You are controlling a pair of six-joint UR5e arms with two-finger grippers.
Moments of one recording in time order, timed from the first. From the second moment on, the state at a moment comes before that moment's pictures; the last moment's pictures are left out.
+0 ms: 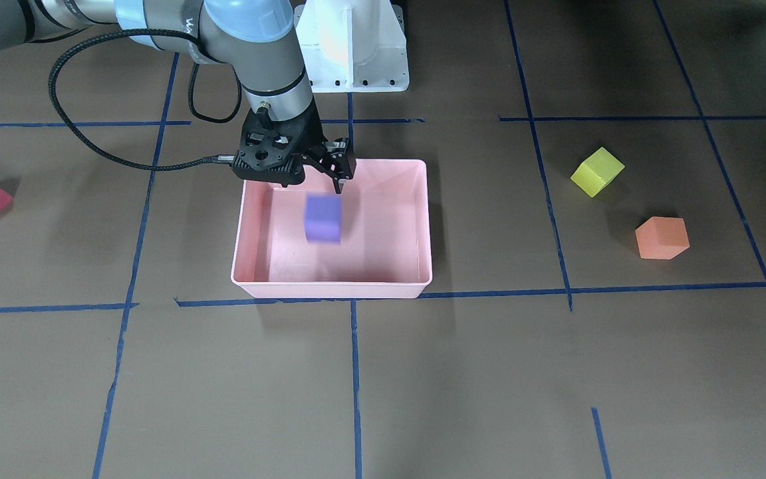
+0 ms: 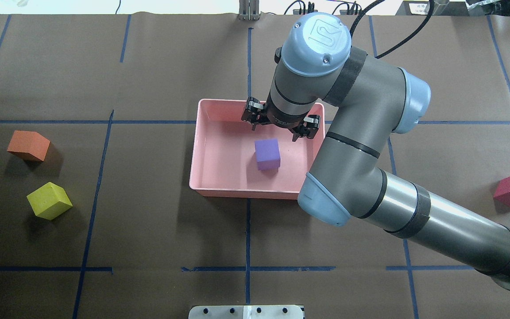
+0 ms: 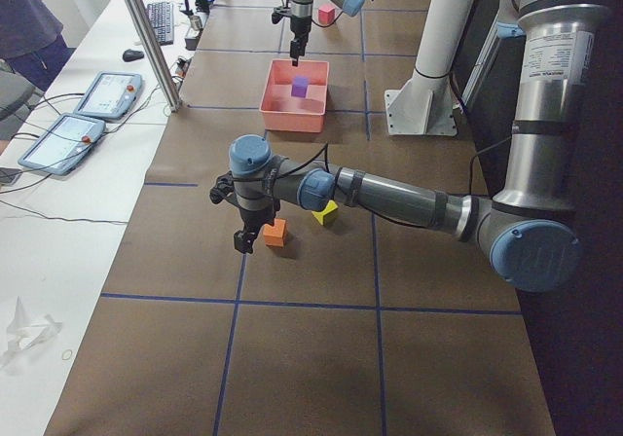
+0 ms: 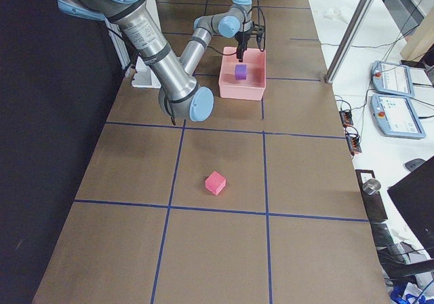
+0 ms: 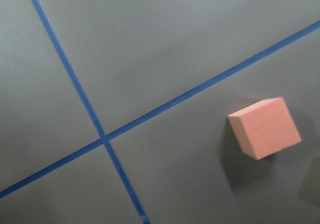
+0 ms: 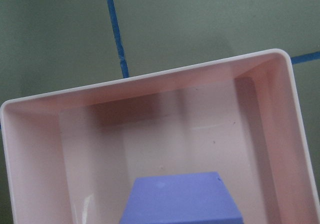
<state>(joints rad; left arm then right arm) -1.36 -1.61 -1.75 -1.67 -2.31 0.13 0.64 -0.80 1.75 -1.71 1.96 1.37</state>
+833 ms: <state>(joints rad) -1.10 -1.62 -1.58 -2.05 -2.30 -0.46 0.93 -1.00 1.85 -1.79 2.18 0.79</state>
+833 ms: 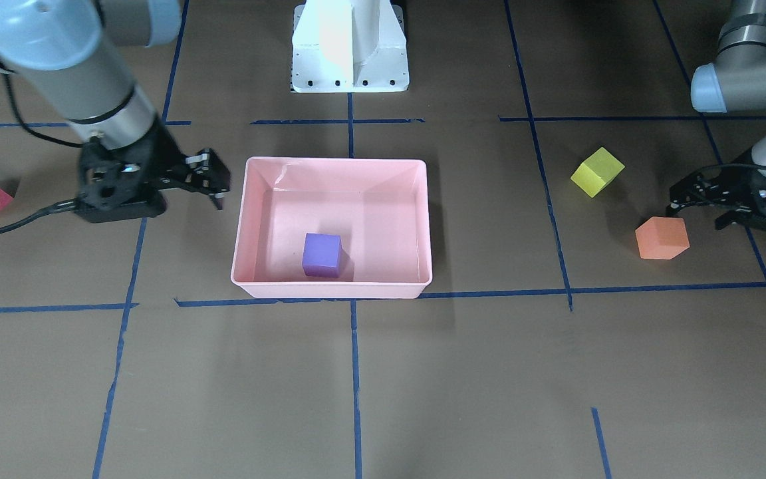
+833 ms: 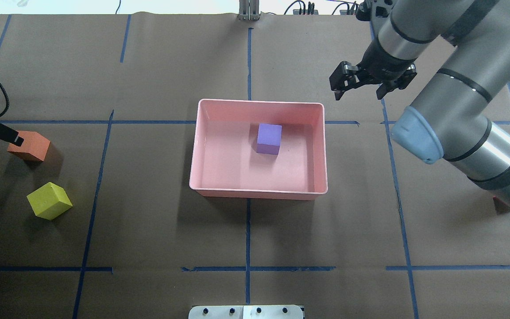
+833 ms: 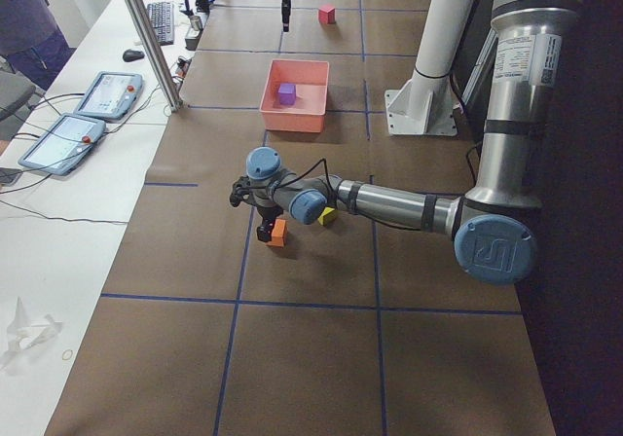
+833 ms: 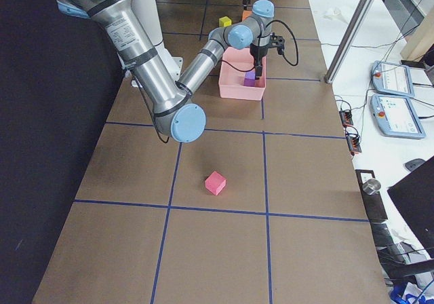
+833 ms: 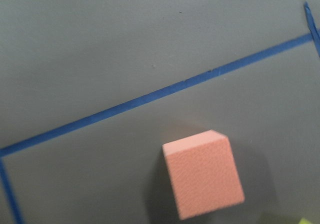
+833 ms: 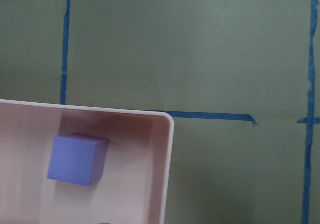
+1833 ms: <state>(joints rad) -0.99 -1.68 -1.49 -2.10 -2.24 -0.58 0.97 -1.06 1.85 -1.78 2.20 0.67</state>
